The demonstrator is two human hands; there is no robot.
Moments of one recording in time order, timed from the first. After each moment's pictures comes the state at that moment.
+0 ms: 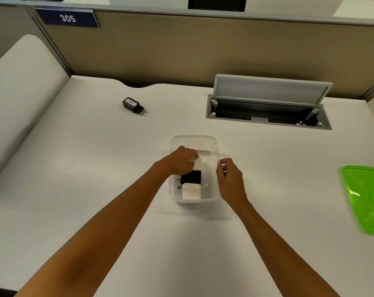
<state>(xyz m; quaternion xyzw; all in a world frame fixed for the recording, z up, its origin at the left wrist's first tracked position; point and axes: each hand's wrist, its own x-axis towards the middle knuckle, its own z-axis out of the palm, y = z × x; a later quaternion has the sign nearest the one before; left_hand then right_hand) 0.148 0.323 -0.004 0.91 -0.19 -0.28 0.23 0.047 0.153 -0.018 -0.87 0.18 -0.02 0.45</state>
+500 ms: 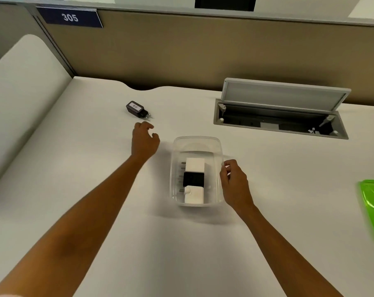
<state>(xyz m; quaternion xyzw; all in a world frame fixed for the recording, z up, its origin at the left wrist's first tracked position) 0.234 0.414 -0.021 0.92 0.08 0.05 0.37 0.080 0.157 -0.024 -0.88 0.14 -0.02 0.44</state>
